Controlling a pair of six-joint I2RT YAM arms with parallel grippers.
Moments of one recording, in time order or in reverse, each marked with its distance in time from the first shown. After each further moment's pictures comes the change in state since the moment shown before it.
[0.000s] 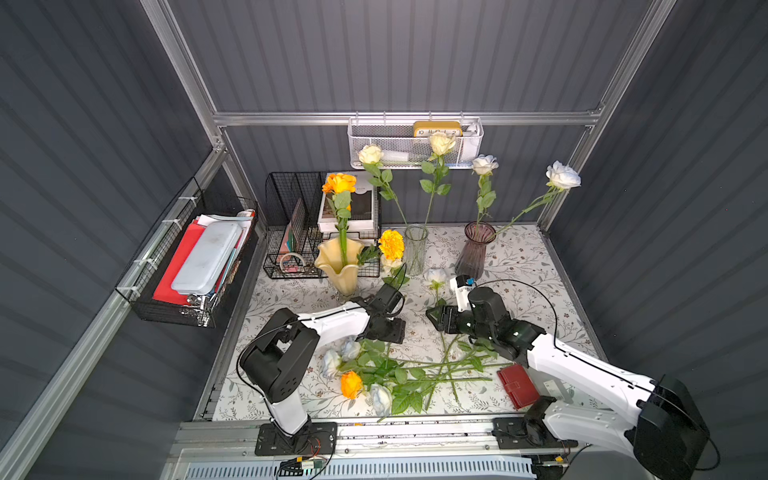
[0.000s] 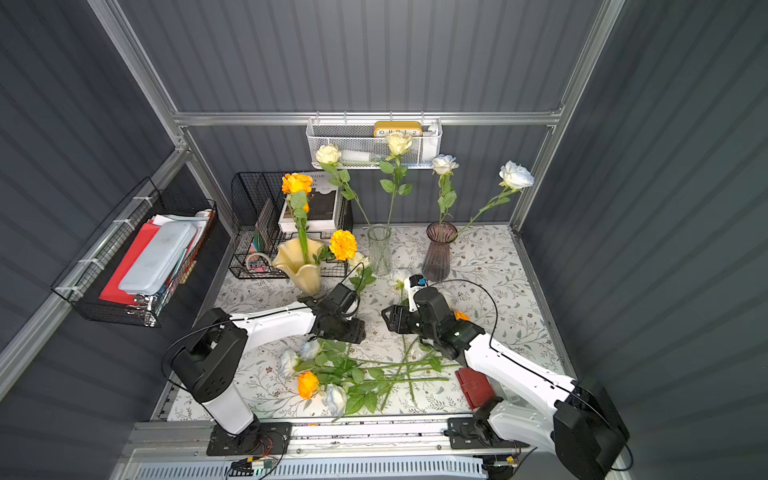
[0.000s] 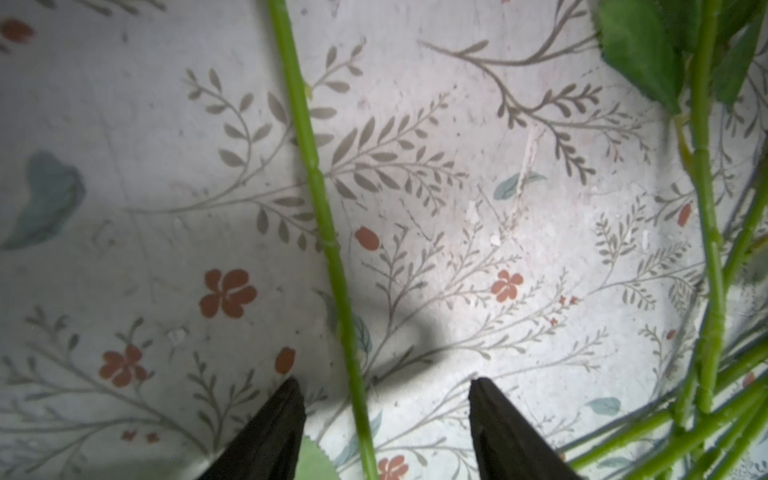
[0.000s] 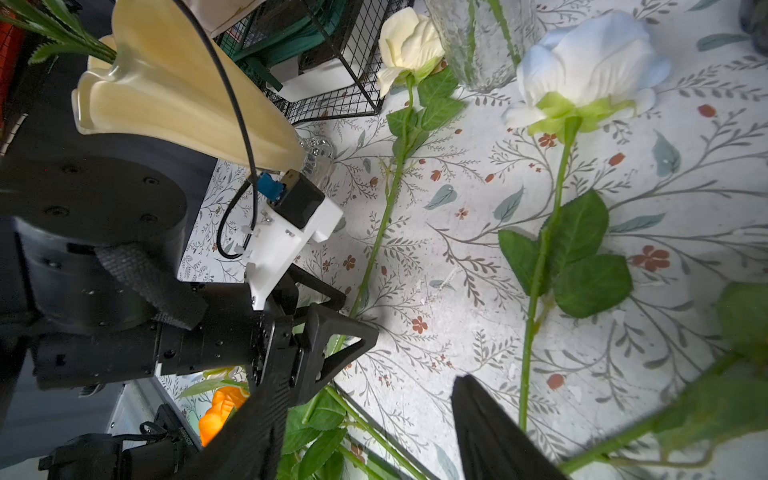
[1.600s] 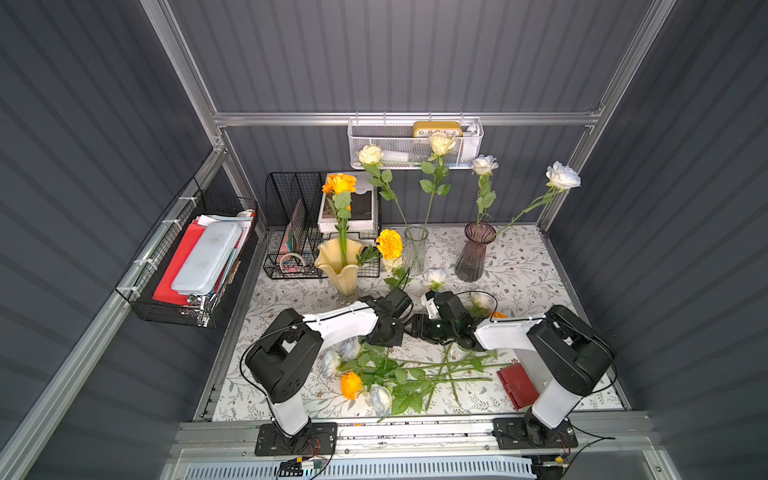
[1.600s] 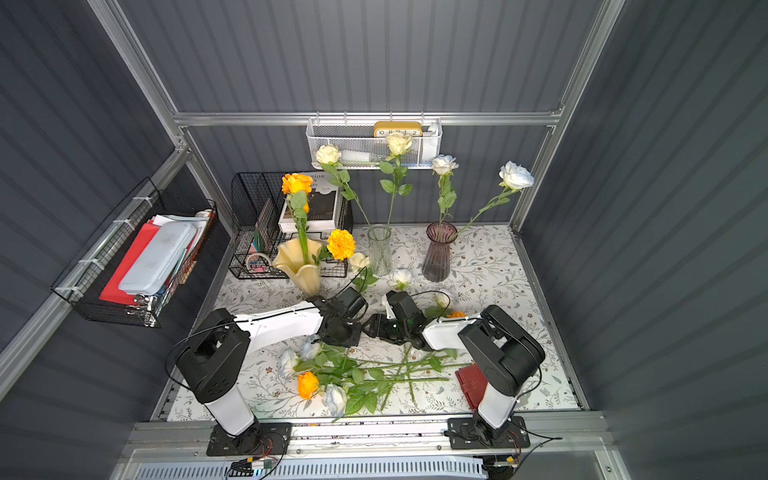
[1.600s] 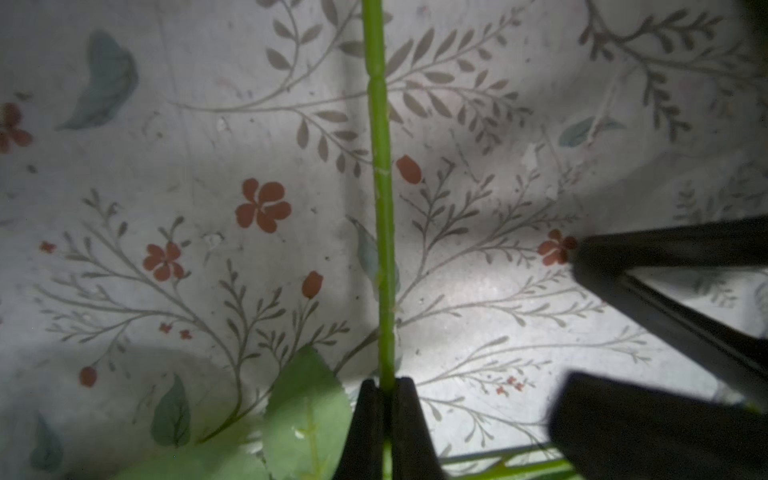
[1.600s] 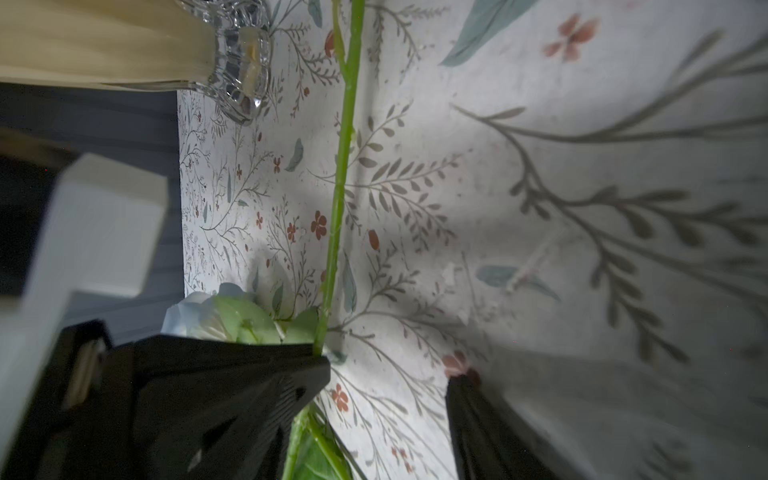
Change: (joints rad) left arm -0.064 0.006 0.078 -0.179 -0.136 -0.117; right arm 0.024 0.609 0.058 0.409 -0.270 0.240
